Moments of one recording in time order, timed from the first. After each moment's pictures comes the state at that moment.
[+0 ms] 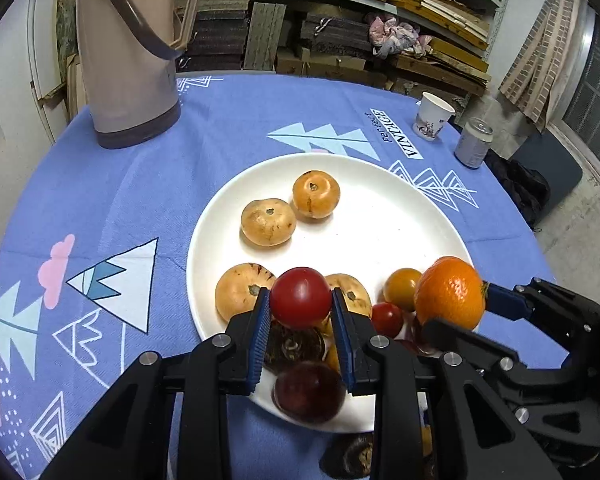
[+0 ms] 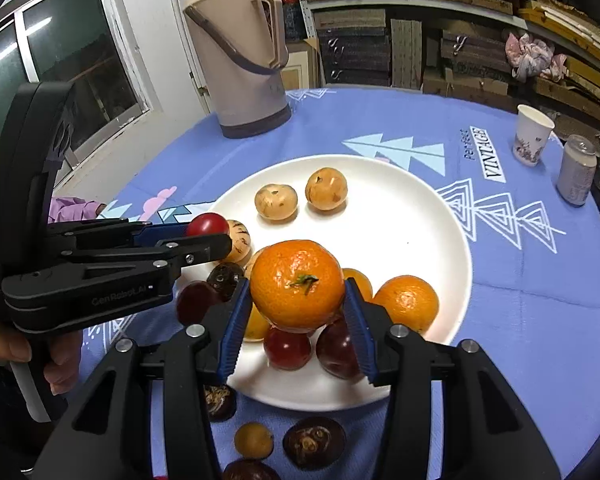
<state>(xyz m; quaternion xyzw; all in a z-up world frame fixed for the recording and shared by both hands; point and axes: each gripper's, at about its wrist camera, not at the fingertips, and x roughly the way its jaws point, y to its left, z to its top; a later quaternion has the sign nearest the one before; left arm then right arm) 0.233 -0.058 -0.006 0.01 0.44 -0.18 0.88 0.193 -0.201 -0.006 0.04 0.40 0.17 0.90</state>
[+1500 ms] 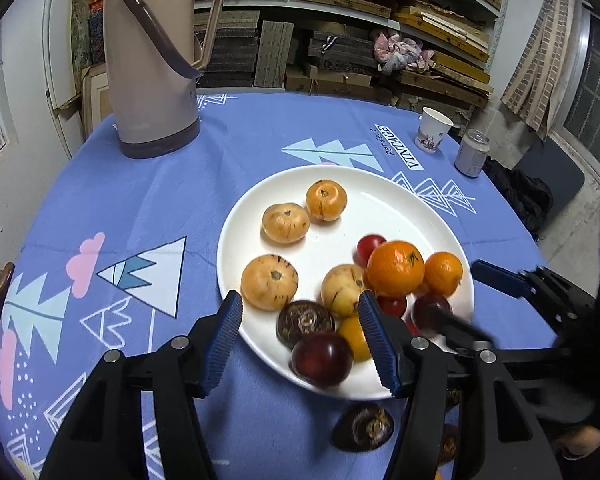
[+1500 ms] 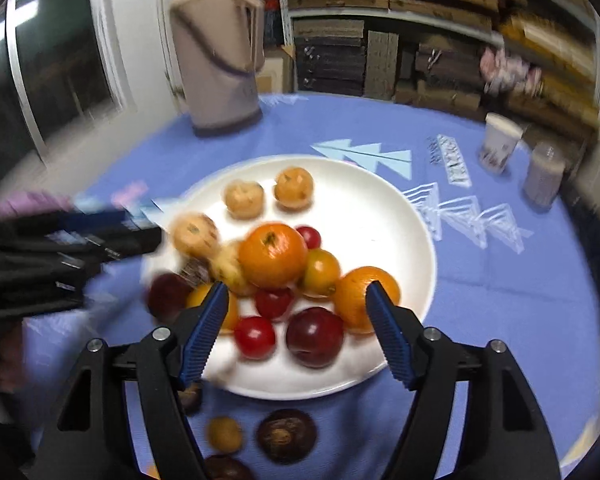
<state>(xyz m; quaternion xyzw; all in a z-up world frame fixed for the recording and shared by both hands) 0.198 -0.039 0.011 0.01 0.41 -0.17 0.89 0.178 -0.189 -0.013 -0.04 0.39 0.10 0.92</state>
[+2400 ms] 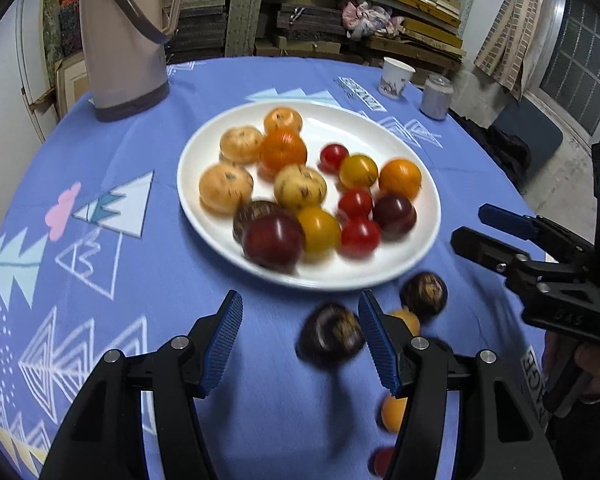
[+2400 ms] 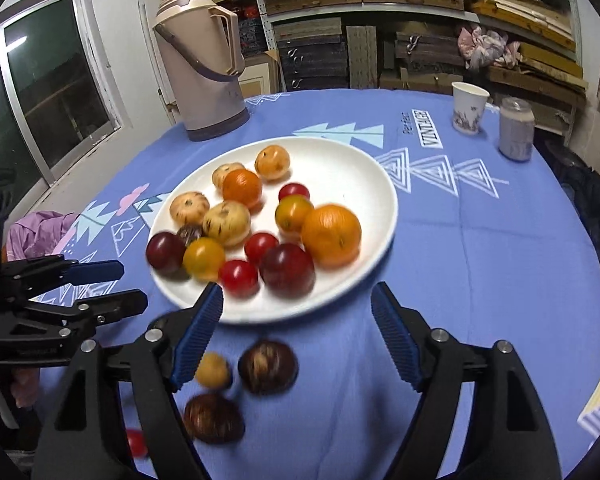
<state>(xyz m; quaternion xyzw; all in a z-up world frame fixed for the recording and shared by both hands) 0.141 -0.048 -0.023 0.04 0.45 -0.21 0.87 0.112 -0.248 -0.019 0.06 0.38 0.11 0.92</state>
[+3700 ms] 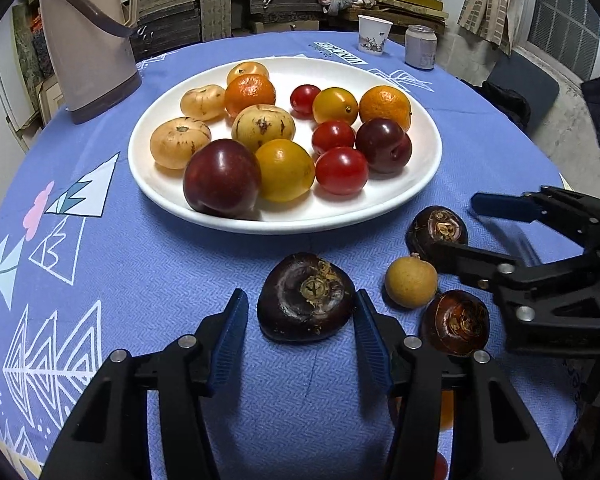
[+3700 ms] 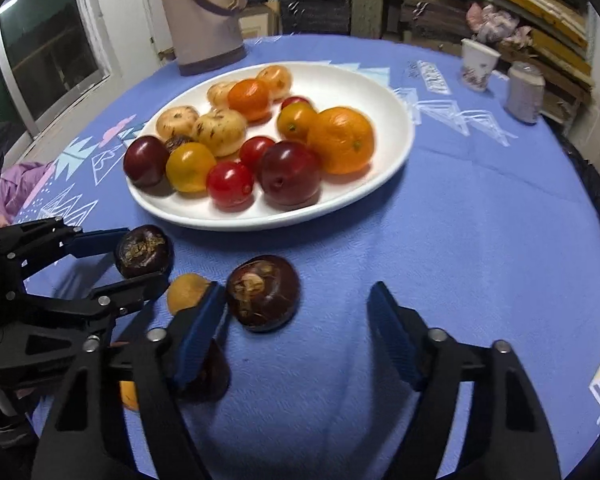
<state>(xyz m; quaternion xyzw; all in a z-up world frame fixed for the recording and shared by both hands) 0.133 -0.075 -0.071 0.11 0.45 -0.22 0.86 0.118 -0.220 -0.067 0.01 0.46 0.10 0.88</state>
